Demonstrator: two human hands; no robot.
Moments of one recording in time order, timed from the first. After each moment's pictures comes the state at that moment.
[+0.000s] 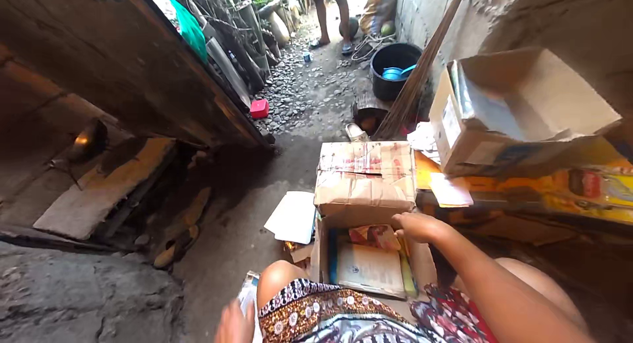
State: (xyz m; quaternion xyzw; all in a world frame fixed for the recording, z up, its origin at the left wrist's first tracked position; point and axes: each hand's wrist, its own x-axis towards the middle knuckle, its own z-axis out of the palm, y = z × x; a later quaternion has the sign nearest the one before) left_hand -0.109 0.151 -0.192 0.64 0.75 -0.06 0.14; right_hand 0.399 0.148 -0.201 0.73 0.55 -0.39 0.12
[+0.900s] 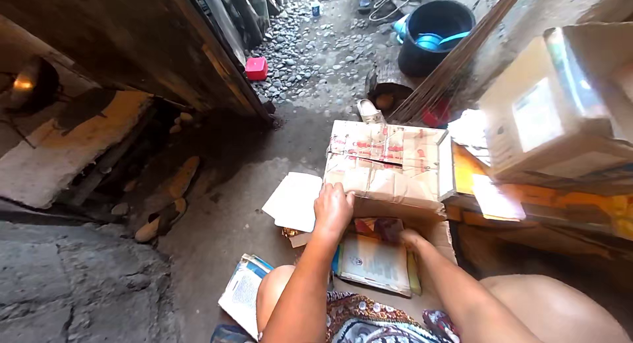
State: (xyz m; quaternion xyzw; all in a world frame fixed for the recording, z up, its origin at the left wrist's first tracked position) left_hand 0.161 0.330 -0.158 0.80 0.53 -0.09 0.26; right_hand 0.378 0.173 -0.454 0.82 0.19 -0.54 -0.08
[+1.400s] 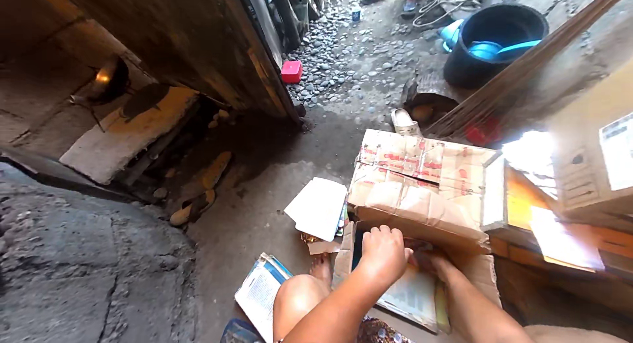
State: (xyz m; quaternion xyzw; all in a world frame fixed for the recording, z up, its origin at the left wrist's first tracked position) left_hand 0.172 0.282 -0.163 0.84 0.40 -0.20 0.29; right_hand 0.376 0.182 -0.469 0.79 0.11 -0.54 -0.27
